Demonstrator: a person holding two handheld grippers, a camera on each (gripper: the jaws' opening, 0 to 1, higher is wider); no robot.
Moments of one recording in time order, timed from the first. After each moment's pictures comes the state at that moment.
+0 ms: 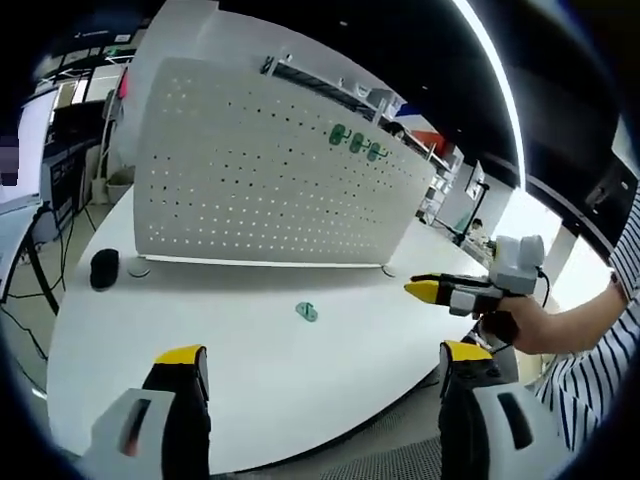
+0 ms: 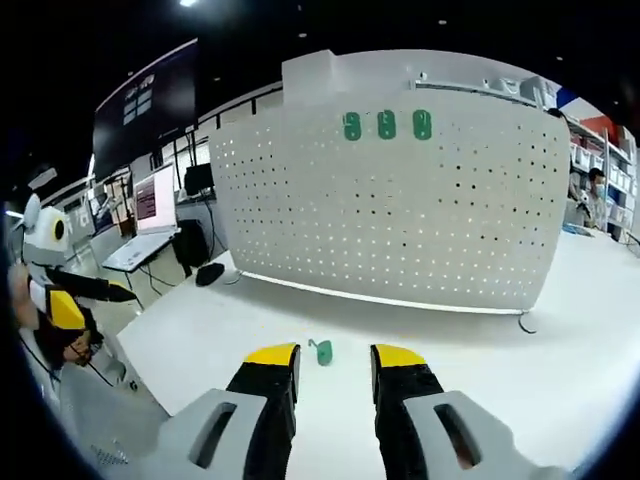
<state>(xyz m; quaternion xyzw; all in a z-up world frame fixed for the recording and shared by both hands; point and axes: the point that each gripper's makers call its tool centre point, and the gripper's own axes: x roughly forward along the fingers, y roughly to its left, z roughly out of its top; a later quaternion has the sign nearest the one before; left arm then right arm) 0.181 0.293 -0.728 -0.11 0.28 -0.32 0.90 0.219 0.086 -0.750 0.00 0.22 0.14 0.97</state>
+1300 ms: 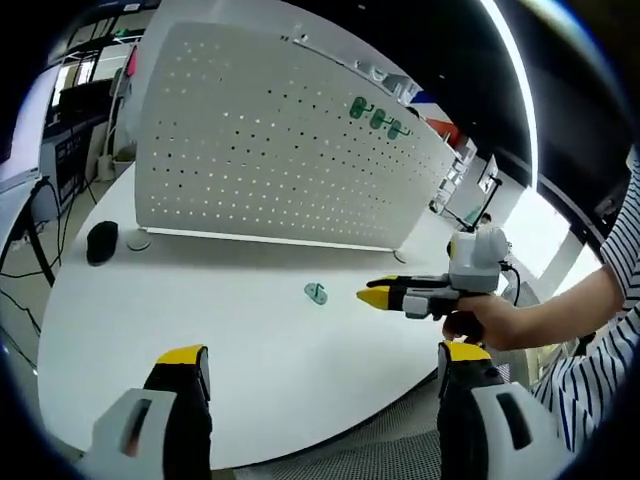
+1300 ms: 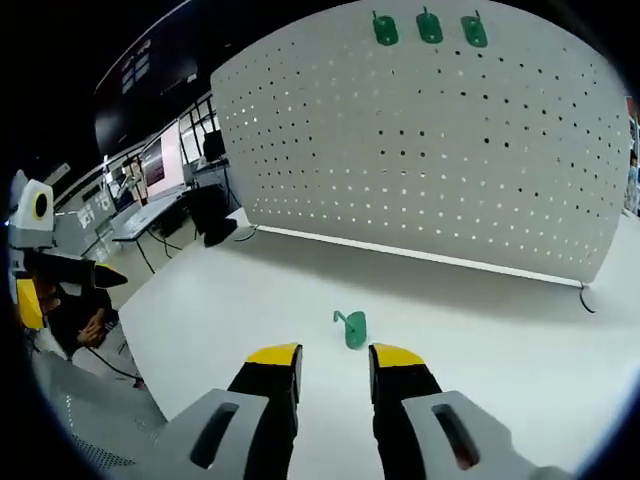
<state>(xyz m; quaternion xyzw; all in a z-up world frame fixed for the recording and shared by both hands) 0.191 0.291 -0.759 -0.12 0.33 -0.30 0.89 0.282 0.126 -0.830 0.00 0.30 0.20 0.93</state>
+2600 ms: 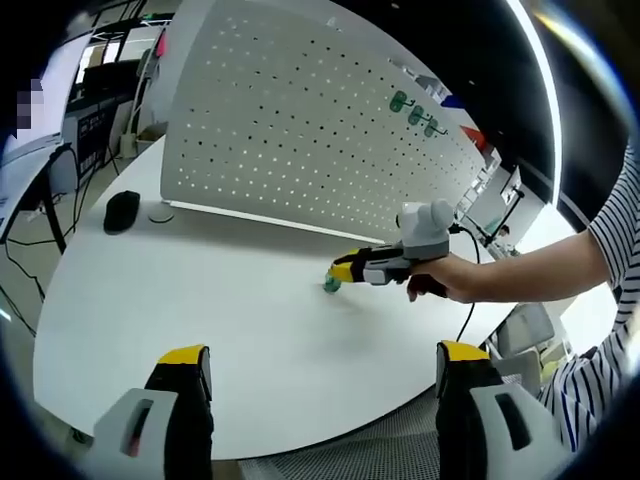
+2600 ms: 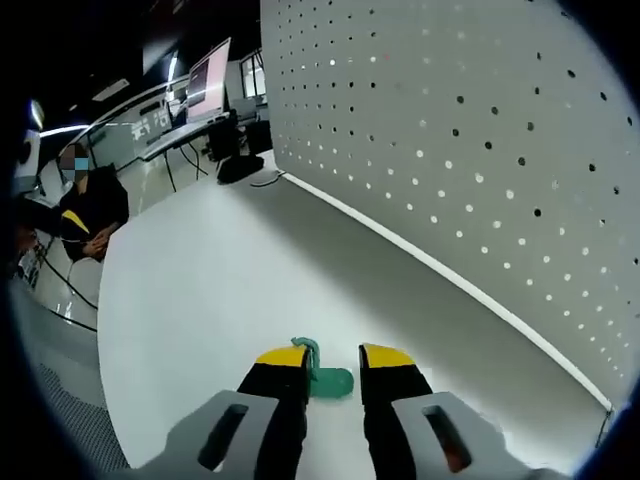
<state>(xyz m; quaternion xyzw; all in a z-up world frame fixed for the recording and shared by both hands) 0.197 0.308 -0.783 -0.14 0.36 -0.25 0.89 0.360 0.172 -0.883 -0.12 0.34 0.34 0.87</state>
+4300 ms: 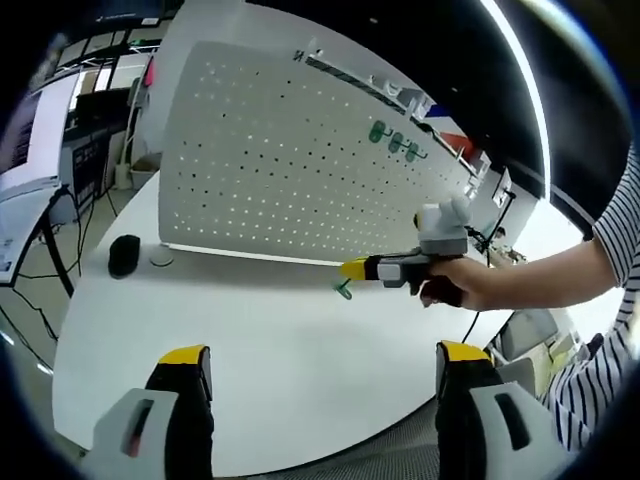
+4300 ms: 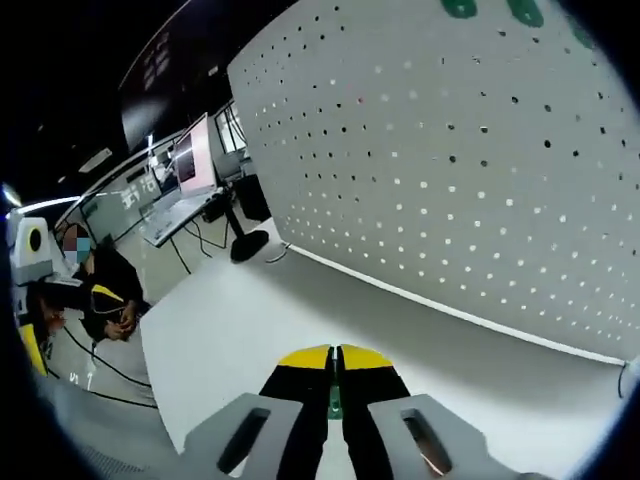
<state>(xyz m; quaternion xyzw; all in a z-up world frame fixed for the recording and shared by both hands) 0.206 0.311 -0.738 -0.12 0.30 -0.26 0.91 0.344 0.174 -0.793 0.03 0.30 0.30 0.90</state>
